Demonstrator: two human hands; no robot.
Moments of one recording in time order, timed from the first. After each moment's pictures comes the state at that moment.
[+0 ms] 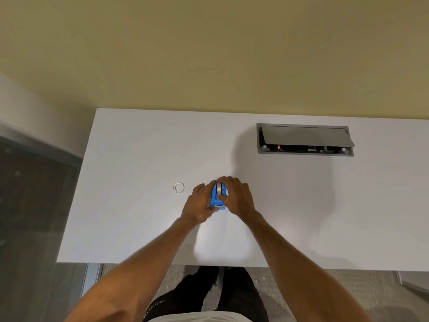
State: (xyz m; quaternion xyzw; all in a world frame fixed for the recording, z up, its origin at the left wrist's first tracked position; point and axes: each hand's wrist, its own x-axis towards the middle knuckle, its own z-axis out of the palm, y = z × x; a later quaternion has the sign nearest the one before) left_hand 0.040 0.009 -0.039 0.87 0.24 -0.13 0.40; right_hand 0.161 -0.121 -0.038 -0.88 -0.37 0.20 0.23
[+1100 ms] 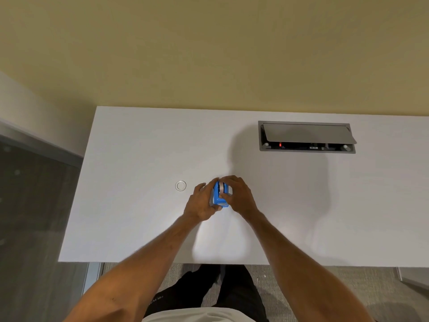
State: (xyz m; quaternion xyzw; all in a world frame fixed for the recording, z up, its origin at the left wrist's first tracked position) left_hand 0.040 0.011 -0.044 0.86 0.26 -0.17 0.40; right_hand 0.158 -0.124 -0.050 -0.86 -0.35 0.21 0.30
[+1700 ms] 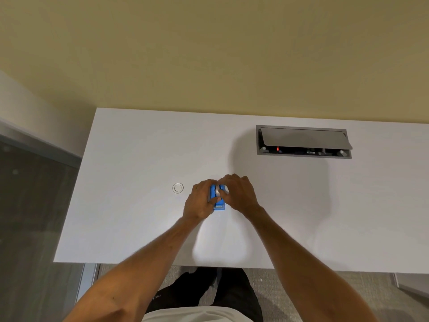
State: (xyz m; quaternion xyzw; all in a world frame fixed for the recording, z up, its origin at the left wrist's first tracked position) left_hand 0.052 0.011 -0.034 0.87 0.26 -0.06 0.42; right_hand 0.181 -0.117 -0.031 -0.87 -0.44 0.12 0.19
